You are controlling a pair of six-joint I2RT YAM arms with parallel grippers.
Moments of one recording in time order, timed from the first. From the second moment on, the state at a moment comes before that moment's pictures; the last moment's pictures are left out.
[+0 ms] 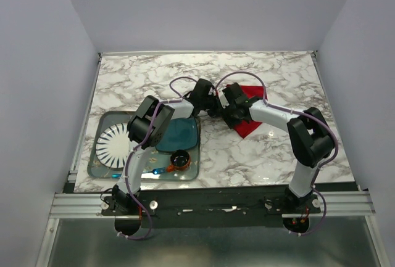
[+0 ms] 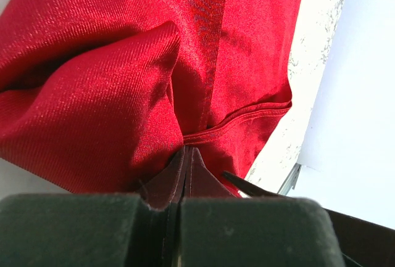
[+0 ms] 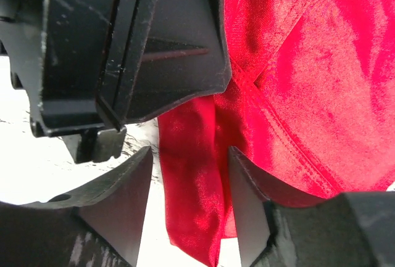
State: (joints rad) left arm -0.59 2.24 1.42 0.18 0.44 -1.04; right arm 0.58 1.82 1.17 -0.39 0.12 -0.17
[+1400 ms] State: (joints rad) left arm -0.57 2.25 1.45 0.13 0.48 -1.02; right arm 0.52 1.92 1.28 -0.48 -0.10 -0.07
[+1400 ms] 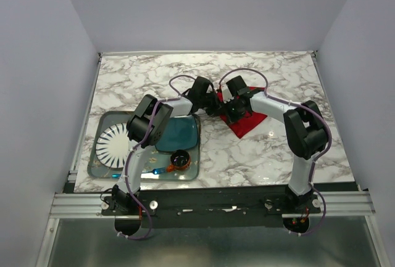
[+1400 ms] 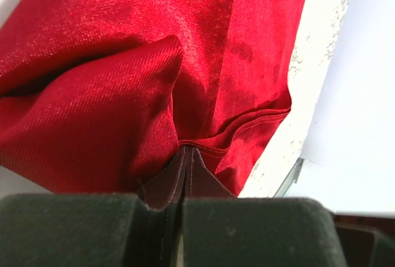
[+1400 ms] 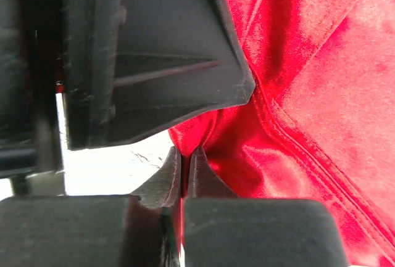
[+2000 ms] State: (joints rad) left arm -0.56 2.03 1.48 -0.17 0.31 -0.79; right arm 0.36 1.99 1.23 -0.40 -0.66 0.08
